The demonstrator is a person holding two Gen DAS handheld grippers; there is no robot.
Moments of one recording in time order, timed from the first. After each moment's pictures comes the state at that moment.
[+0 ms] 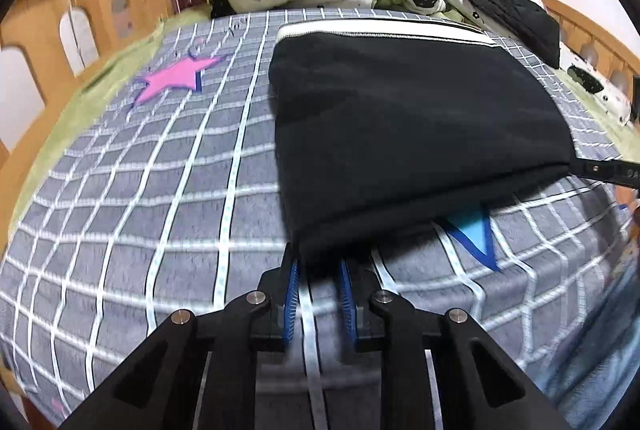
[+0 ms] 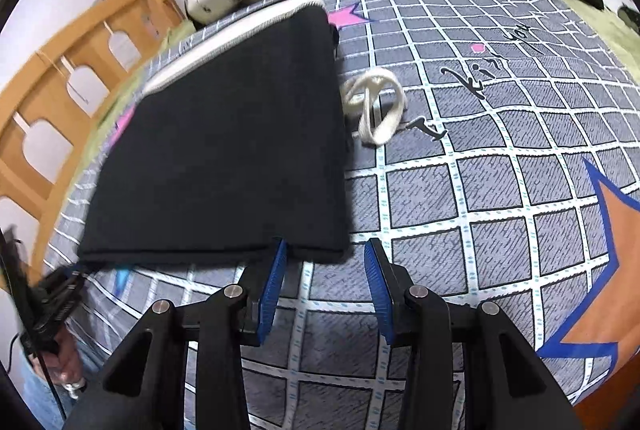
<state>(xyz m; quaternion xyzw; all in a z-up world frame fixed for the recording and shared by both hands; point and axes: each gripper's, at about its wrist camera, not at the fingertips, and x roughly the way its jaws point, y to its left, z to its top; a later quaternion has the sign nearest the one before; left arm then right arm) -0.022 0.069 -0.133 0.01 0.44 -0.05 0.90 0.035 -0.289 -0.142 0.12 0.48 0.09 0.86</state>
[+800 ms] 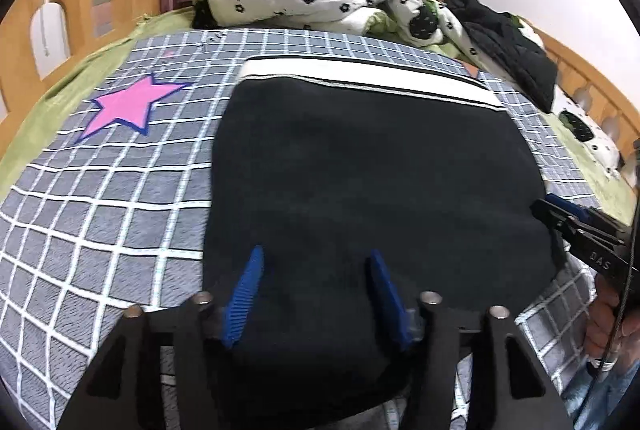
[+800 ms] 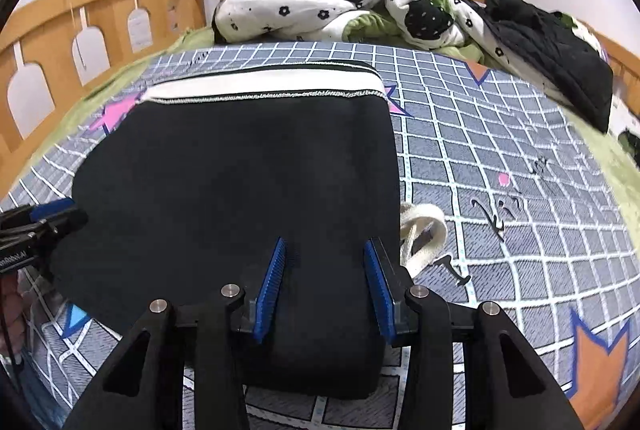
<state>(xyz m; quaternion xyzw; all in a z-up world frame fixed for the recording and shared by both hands) 0.056 0.036 -0.128 -0.04 0.41 -0.09 0.91 0.072 -0.242 -0.122 -0.01 0.38 0.07 0.92</state>
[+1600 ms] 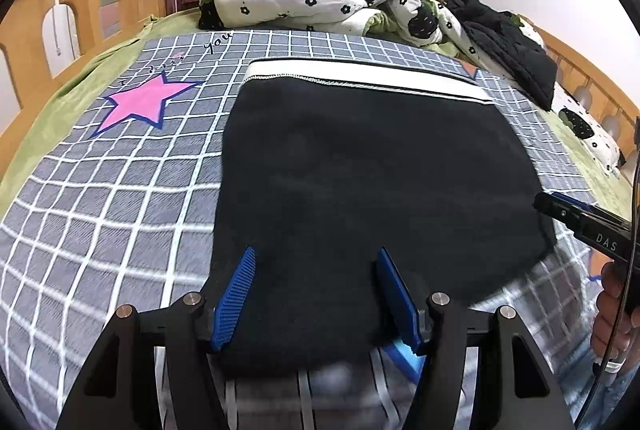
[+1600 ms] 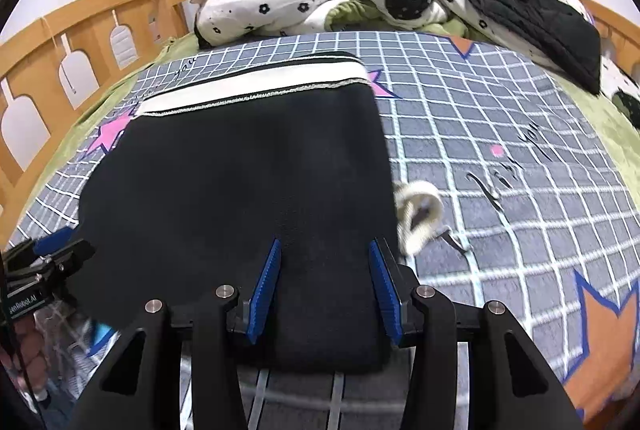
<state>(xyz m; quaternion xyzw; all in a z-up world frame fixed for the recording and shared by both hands) 0.019 0.038 -0.107 -0.04 0.41 -0.07 0.91 0.063 -0.248 -0.113 0.03 0.41 0.05 0.91</state>
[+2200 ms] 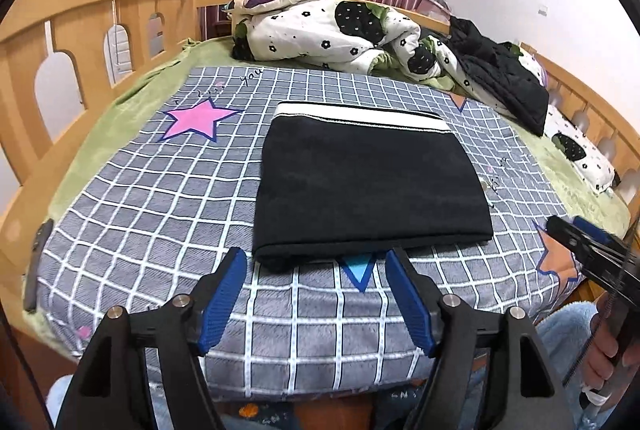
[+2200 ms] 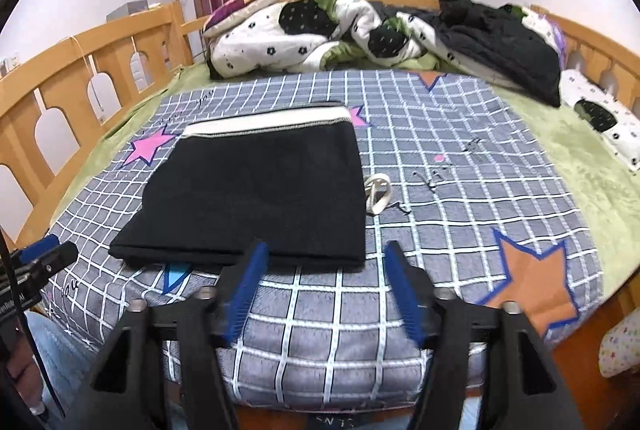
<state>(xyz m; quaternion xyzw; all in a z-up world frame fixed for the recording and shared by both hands) -0.090 0.040 -0.025 -0.05 0.38 -0.02 0.92 -0.069 -0.249 -0.031 0.03 0.36 0.03 0.93</state>
